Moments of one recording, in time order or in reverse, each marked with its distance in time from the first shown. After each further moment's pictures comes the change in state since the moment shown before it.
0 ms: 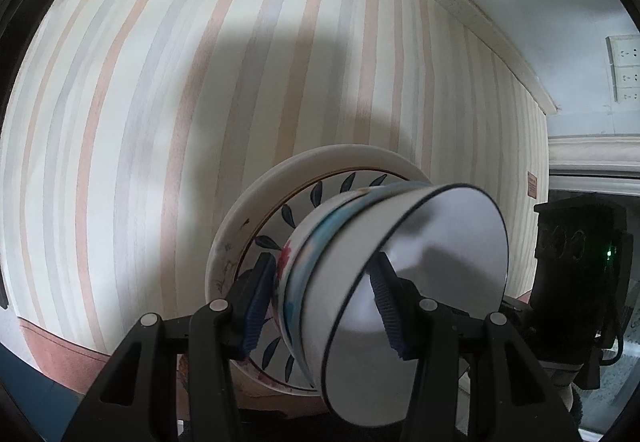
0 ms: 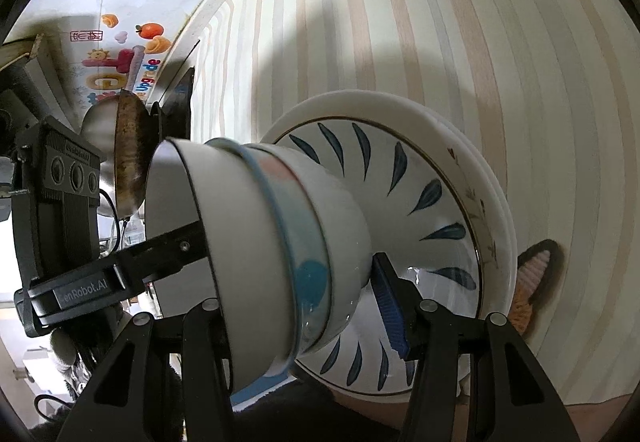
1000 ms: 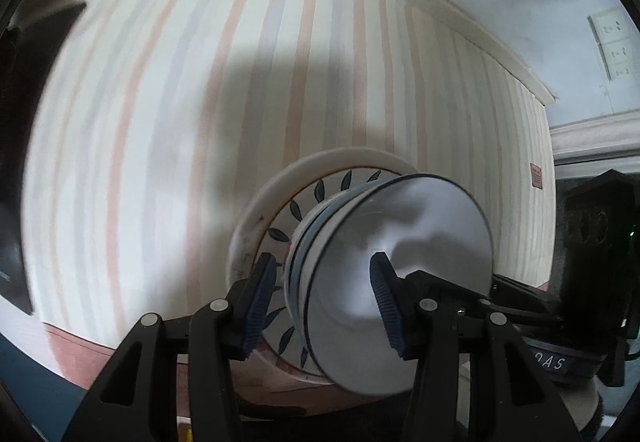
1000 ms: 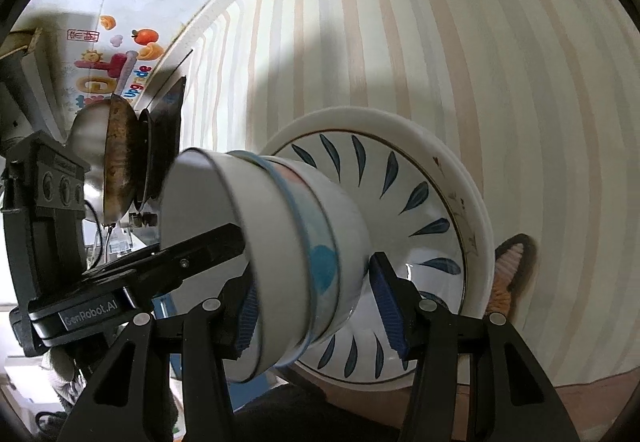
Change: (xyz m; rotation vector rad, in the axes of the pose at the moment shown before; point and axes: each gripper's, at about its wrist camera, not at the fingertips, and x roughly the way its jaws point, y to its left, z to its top) left arm -0.028 -0.011 -0.013 0.083 -0.087 0.077; right arm -0.026 0.021 -0.012 -0.020 -0.077 -0.106
